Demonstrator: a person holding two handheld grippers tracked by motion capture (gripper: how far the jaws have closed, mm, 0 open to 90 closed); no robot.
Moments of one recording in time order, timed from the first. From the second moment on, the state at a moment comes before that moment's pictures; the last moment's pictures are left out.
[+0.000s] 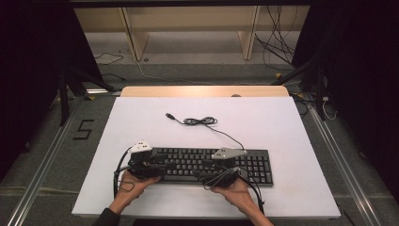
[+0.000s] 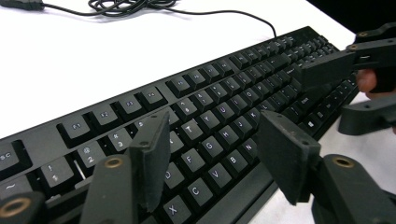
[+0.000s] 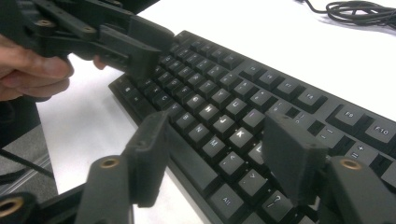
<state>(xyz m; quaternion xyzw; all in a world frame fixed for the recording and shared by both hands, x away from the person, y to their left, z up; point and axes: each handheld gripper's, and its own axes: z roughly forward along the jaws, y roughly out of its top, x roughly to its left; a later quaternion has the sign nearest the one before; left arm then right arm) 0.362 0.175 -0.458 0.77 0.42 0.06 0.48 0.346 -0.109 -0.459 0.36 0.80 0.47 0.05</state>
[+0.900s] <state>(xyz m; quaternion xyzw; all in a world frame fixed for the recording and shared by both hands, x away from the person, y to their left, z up) 0.343 0.186 -0.458 0.76 0.41 0.08 0.50 0.376 -0.106 -0.469 0.39 0.81 0.44 0.08</state>
